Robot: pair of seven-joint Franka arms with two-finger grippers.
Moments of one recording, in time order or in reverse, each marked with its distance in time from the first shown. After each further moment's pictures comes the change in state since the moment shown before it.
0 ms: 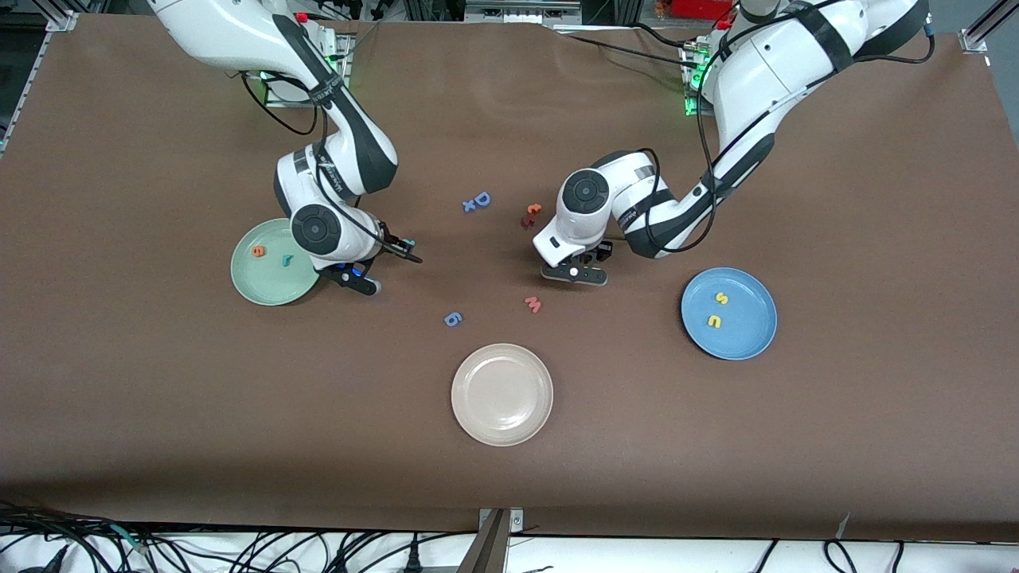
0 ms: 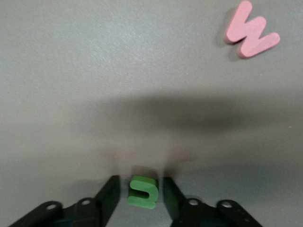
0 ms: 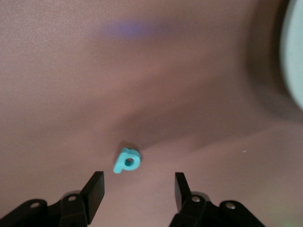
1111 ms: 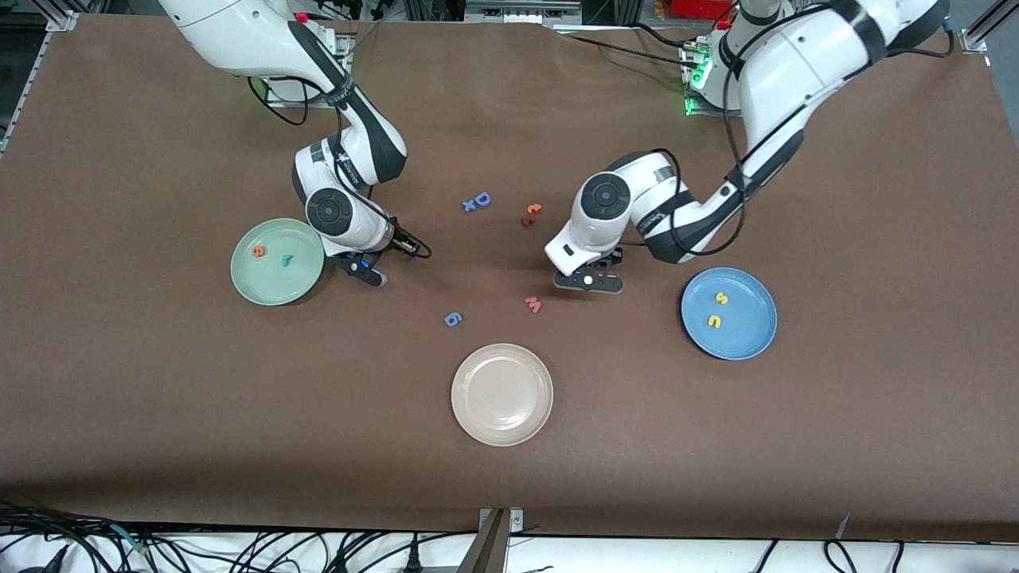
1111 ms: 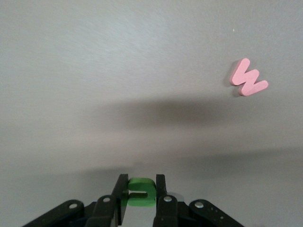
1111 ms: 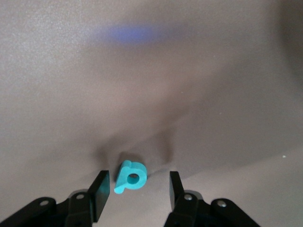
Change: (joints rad) left arm 0.206 -0.018 -0.184 0.030 0.001 -0.135 0.060; right arm -0.001 0.006 0.024 -0.128 0.001 0.221 0.074
